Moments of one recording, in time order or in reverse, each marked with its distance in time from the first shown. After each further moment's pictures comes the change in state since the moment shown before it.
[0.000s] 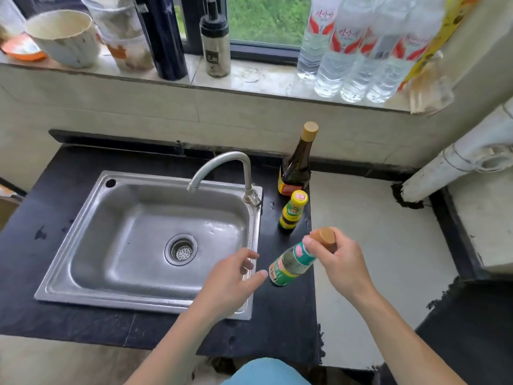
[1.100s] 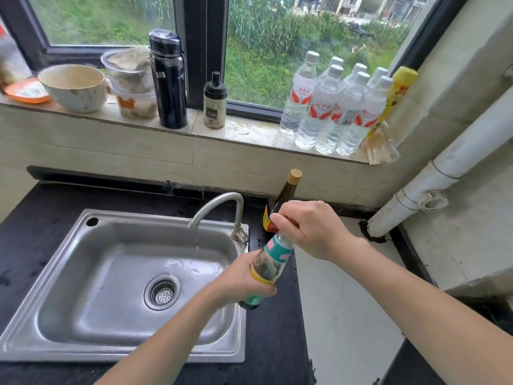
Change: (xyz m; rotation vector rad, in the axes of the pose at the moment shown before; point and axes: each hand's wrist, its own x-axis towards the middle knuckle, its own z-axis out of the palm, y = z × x) left_hand 0.047 0.024 -0.036 -0.341 -0.328 0.270; right_hand 0.032 -0.141 0.005 -0.878 -0.027 -0.812
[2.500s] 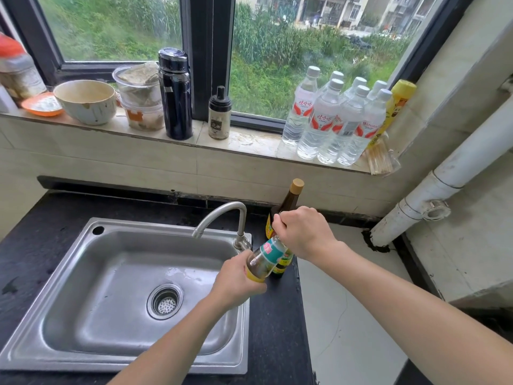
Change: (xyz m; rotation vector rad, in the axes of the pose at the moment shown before) left_hand 0.005 -0.009 -0.007 0.262 0.370 -0.001; right_hand 0.018 -0.001 0.027 -0.168 0.027 0.203
